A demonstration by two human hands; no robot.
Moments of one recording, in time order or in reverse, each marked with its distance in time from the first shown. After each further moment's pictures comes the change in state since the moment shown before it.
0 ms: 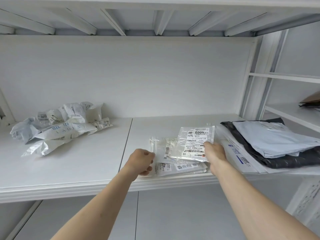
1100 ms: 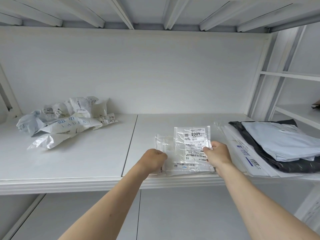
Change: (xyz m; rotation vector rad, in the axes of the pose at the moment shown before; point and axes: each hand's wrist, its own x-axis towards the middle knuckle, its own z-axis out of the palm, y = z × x) left_hand 0.007 -0.001 0.015 0.152 -0.071 0.097; right_hand 0.020 0.018 0.009 -0.311 -0.028 -0.235
